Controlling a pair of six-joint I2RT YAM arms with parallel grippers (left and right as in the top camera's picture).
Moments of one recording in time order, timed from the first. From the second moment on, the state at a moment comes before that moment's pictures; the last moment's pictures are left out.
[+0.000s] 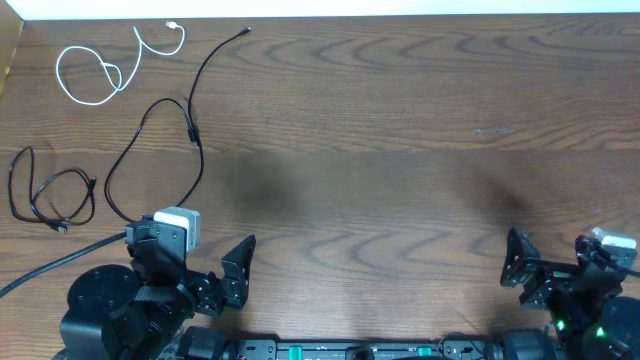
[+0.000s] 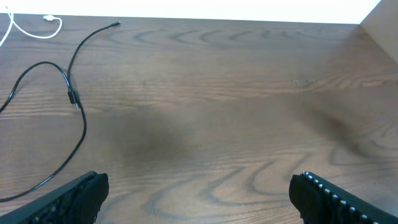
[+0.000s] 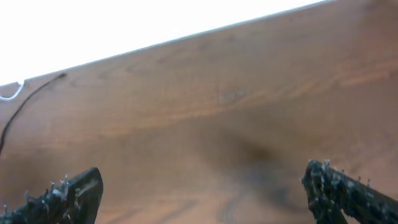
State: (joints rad) left arm -0.18 0.53 1.14 -1.15 0.20 -0.13; right arm 0.10 0.25 0.80 -0.95 0.08 0.27
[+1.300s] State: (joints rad) left arm -0.18 0.53 1.14 -1.15 0.20 -0.13; right arm 0.08 0.01 0.01 0.05 0.01 0.12
